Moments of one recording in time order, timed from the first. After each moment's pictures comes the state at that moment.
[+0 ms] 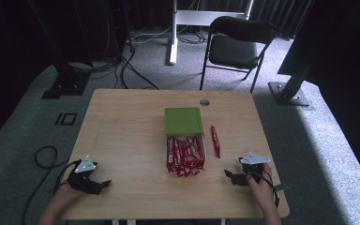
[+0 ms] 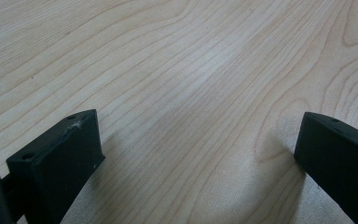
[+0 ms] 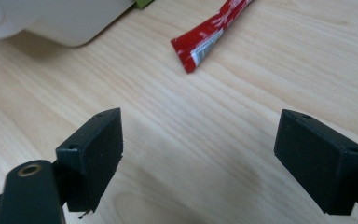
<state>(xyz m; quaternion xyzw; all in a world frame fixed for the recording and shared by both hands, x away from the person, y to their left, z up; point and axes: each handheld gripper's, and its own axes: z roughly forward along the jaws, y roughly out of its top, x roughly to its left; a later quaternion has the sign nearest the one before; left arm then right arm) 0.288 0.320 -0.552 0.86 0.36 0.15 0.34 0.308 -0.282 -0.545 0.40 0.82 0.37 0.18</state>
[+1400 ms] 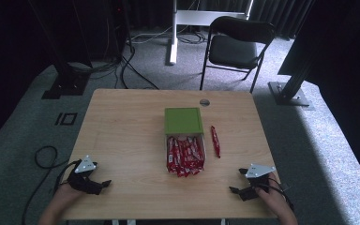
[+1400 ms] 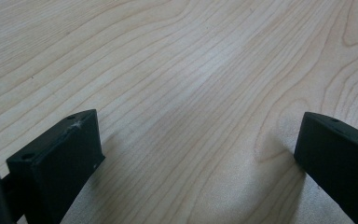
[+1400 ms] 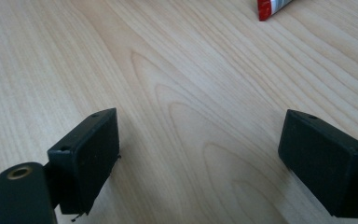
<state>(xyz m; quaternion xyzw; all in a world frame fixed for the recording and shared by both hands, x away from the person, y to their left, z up) 0.289 0.320 -0.552 0.86 0.36 0.15 0.34 0.285 -0.305 -0.558 0.27 0.88 0.38 0.12</state>
